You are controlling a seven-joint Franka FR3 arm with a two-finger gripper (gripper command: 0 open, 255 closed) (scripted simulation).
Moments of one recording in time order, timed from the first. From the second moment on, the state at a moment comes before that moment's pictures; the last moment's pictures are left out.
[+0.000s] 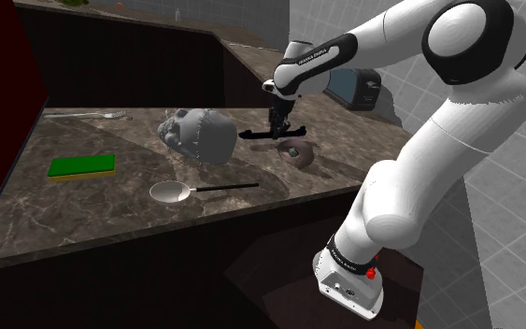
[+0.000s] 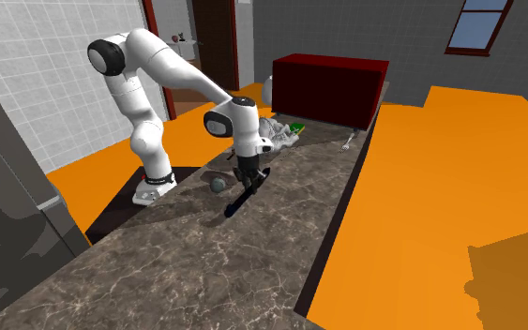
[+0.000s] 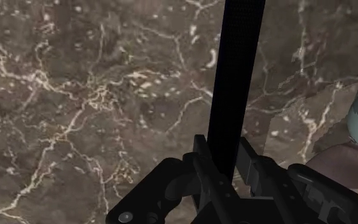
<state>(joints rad) 0.25 -0.14 -0.67 -2.38 -0.10 2.30 -1.44</state>
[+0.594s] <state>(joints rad) 0.24 -0.22 -0.65 -2.32 -0.15 2.18 -1.40</state>
